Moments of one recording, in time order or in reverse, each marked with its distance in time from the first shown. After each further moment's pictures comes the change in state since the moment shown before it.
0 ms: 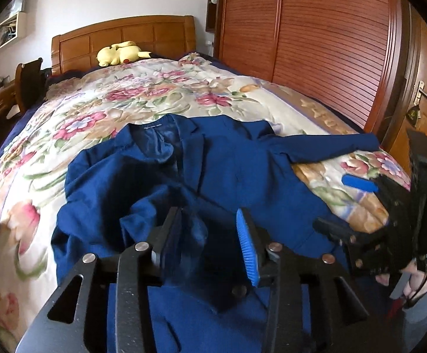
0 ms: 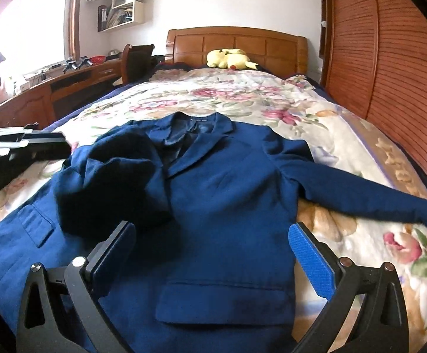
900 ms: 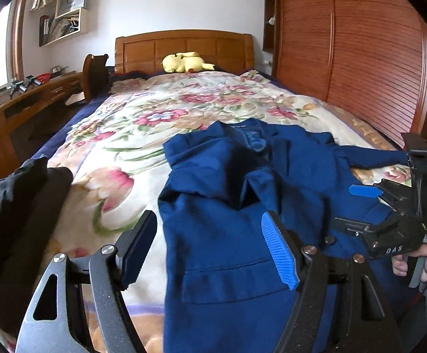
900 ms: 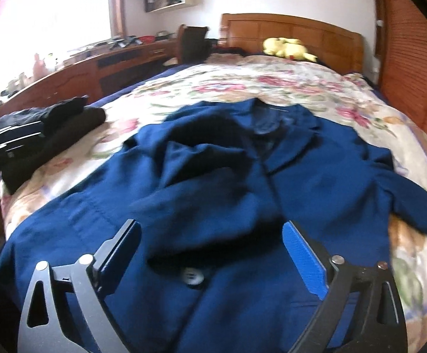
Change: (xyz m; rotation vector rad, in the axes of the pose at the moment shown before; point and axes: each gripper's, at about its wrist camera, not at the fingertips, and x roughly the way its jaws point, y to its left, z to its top) left arm -0.074 0.101 -0.073 -0.113 -0.094 0.226; right arm 0.034 0.072 0.009 -0.116 0.075 0.238
